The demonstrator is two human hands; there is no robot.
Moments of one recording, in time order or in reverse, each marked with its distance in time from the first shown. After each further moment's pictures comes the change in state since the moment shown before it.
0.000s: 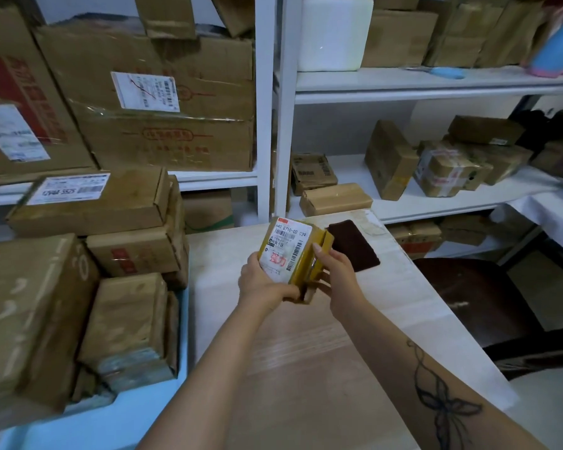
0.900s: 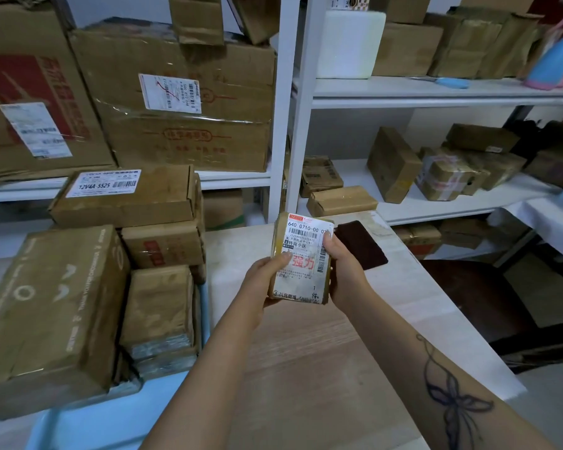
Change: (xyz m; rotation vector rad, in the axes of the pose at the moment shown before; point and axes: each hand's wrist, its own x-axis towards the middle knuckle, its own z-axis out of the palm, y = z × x) left_hand -0.016 -0.018 -0.050 -0.524 -0.276 -0.088; right_hand -0.035 -0.002 0.038 -0.059 -0.136 -0.057
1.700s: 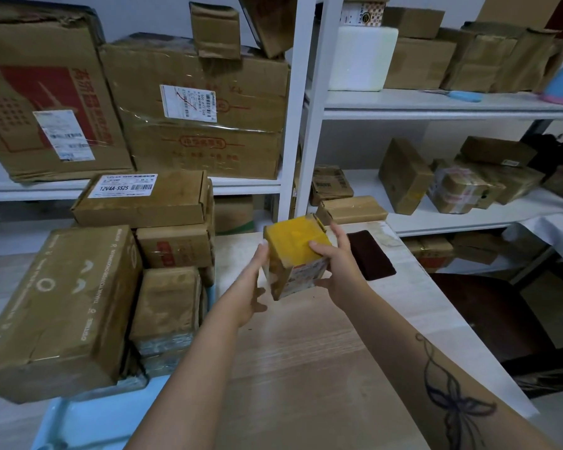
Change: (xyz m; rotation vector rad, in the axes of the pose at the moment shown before) left_hand -0.016 0.020 -0.017 0.007 -0.010 -0.079; right_hand -0.010 -0.029 0.017 0.020 -0.014 0.033
